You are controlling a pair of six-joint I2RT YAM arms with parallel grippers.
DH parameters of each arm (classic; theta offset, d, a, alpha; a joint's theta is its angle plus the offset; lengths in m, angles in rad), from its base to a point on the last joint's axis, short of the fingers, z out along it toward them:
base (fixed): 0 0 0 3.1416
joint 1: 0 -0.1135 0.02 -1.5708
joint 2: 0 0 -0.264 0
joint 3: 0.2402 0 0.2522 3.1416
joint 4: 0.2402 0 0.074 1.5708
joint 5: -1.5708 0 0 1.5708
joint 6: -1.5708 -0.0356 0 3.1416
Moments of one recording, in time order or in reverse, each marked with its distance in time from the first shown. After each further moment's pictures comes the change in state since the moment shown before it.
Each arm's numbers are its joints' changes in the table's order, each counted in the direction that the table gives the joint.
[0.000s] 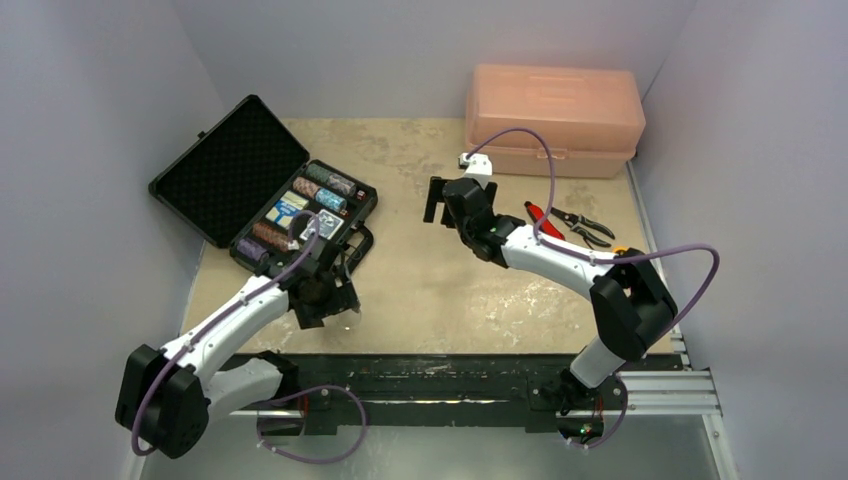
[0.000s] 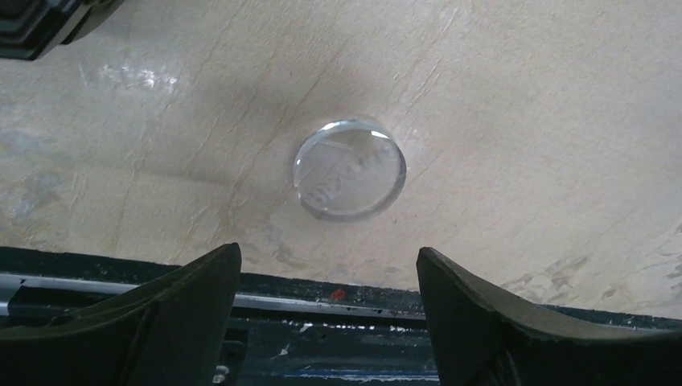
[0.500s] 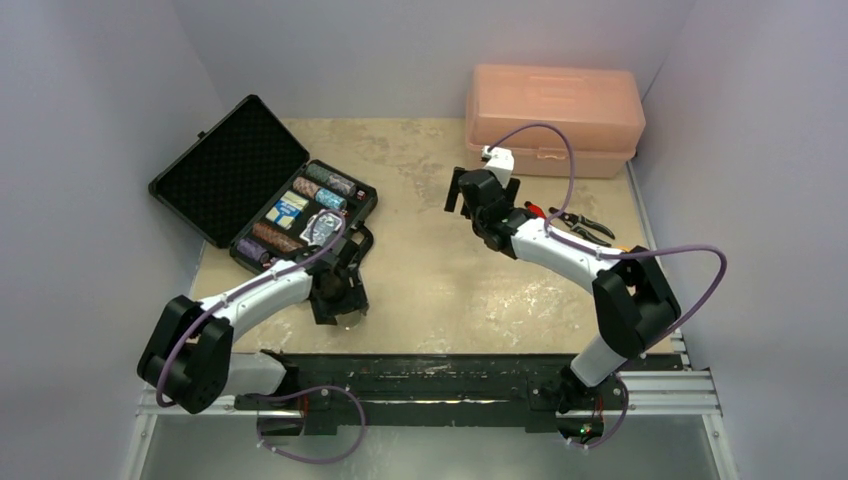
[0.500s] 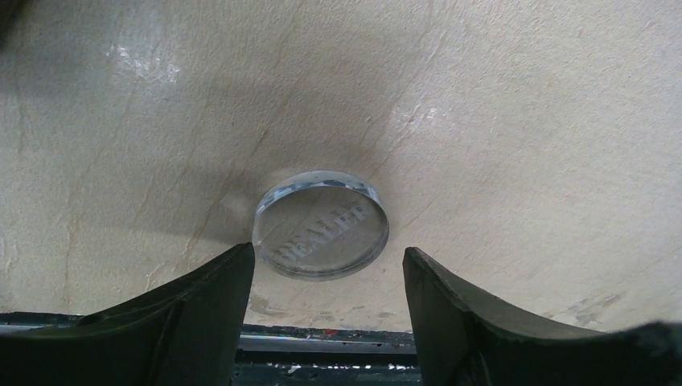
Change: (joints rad) left arm 0.046 -0.260 0.000 -0.182 -0.009 -0.019; right arm 0.088 0.000 -0.004 0.026 -0.078 0.003
